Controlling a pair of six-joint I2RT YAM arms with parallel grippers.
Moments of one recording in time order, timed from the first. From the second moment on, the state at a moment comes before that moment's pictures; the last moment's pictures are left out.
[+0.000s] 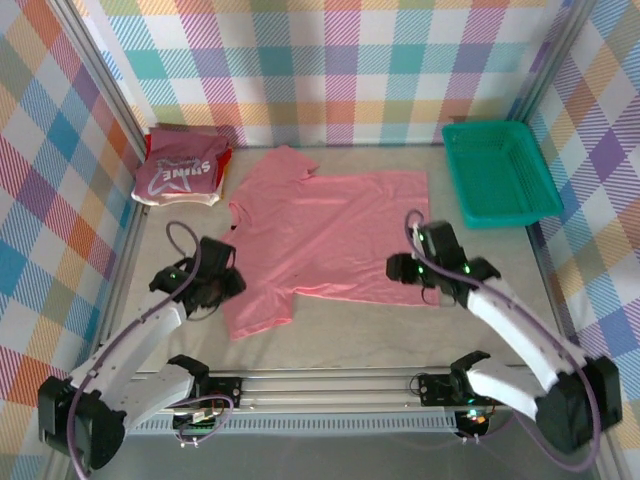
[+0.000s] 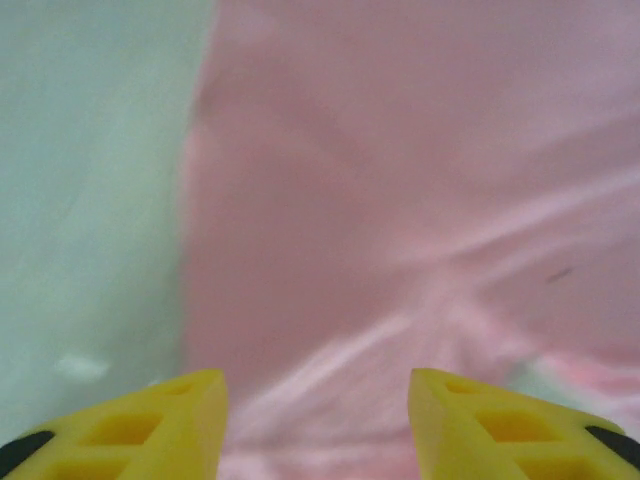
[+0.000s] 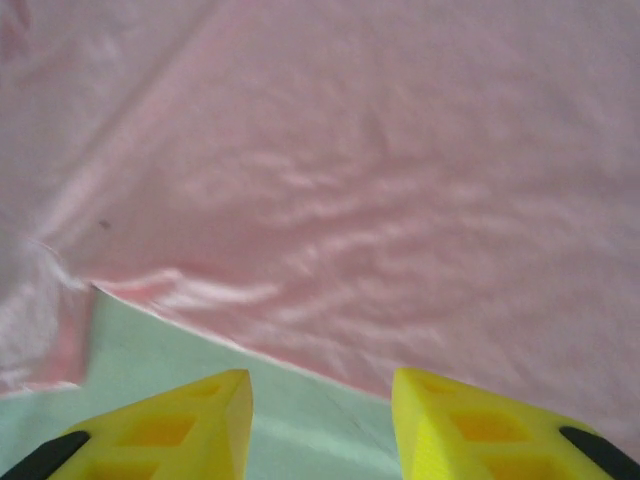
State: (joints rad) left arm -0.42 0.95 0.72 -0.94 -0.15 -0.87; right arm 0.45 0.99 0.71 -0.61 -0.13 0.48
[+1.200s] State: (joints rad) left arm -0.48 0.96 0.45 -0.83 -0.04 -1.13; right arm 0.24 0.97 0.57 -0.67 0.03 0.65
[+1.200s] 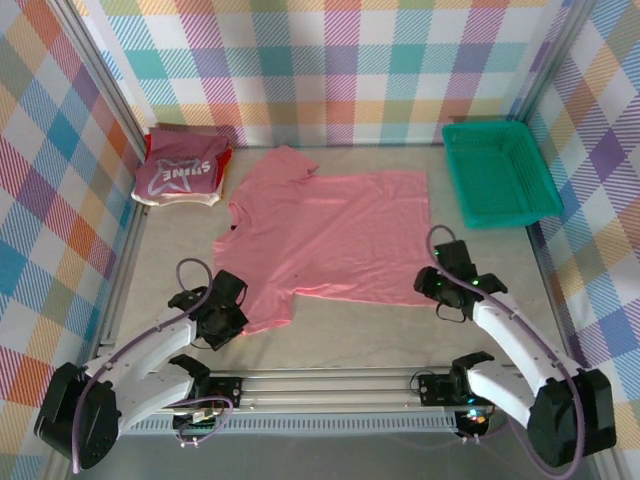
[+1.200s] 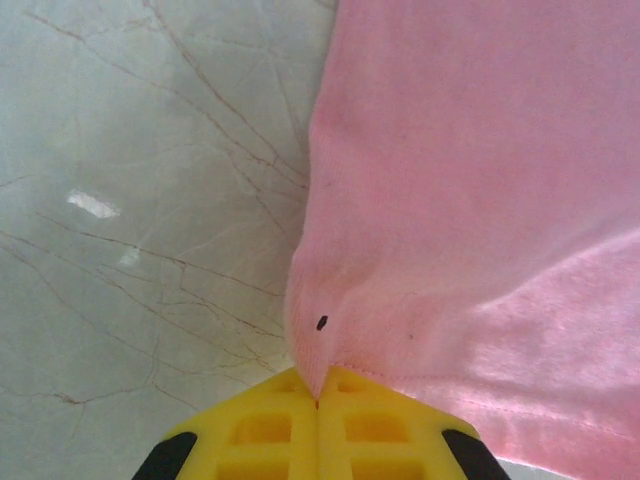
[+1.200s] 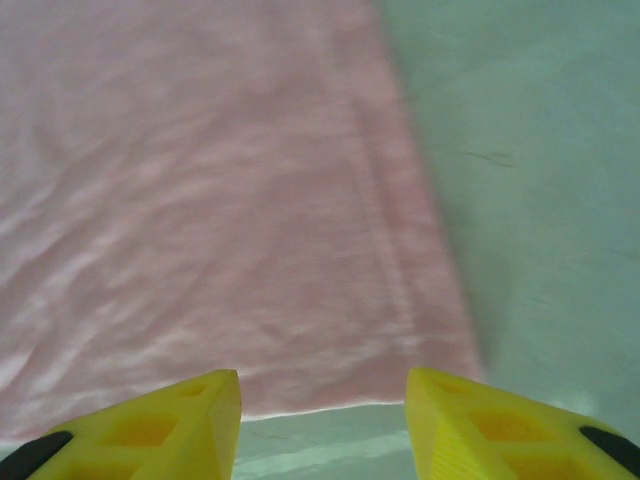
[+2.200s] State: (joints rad) left arm -0.48 0.95 0.46 -0.78 -0.06 -1.07; right arm 0.05 1.16 0.52 -0.67 -0.16 0.70
